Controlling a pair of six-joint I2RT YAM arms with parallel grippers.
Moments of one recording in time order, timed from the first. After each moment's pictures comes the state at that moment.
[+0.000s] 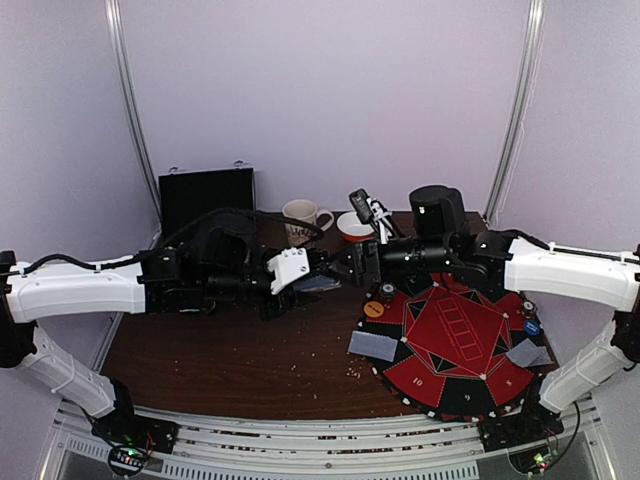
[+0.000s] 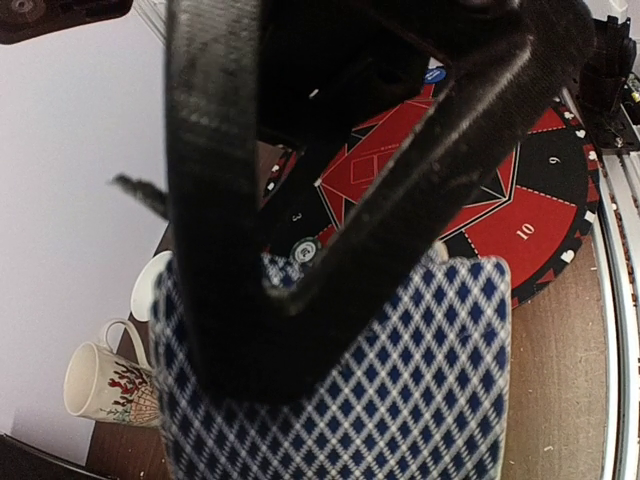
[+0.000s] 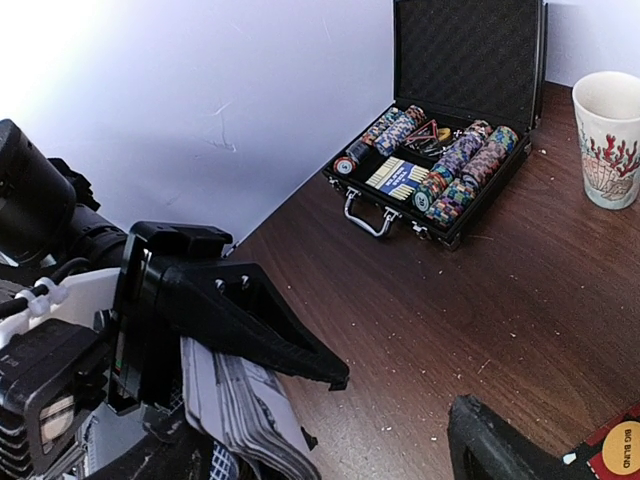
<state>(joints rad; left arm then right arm) -1.03 1.37 1.03 -0.12 0.07 0.51 0.88 1.41 1.10 -0.05 -0.35 0.44</state>
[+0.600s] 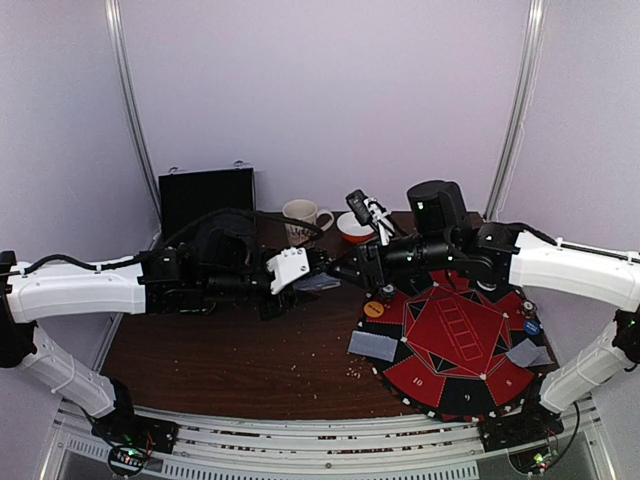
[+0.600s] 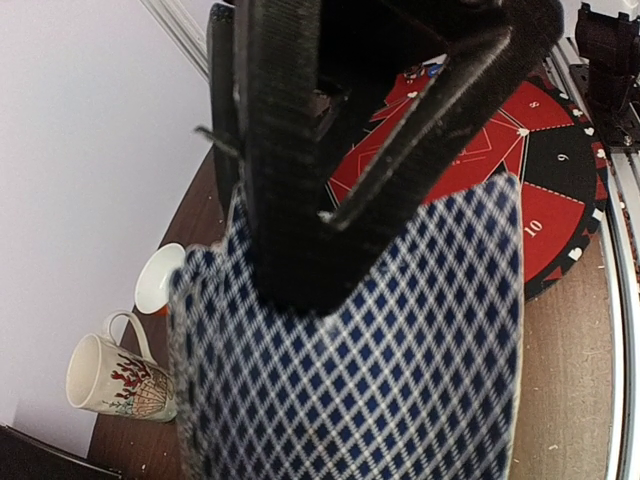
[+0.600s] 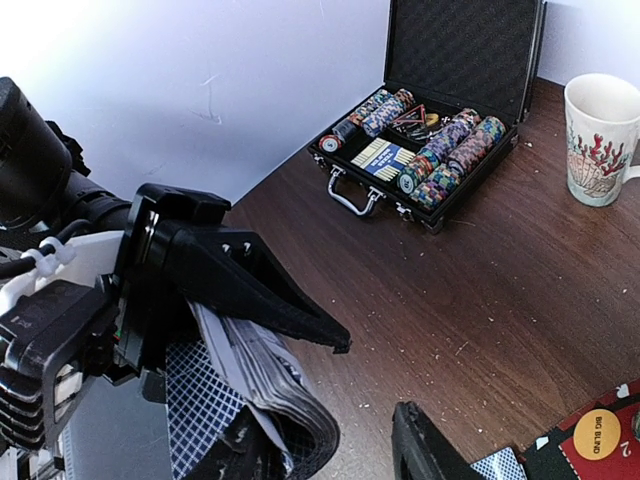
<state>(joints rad) -1.03 1.37 1.02 -0.12 0.05 0.51 0.89 1.40 1.16 -0.20 -0.31 0.34</state>
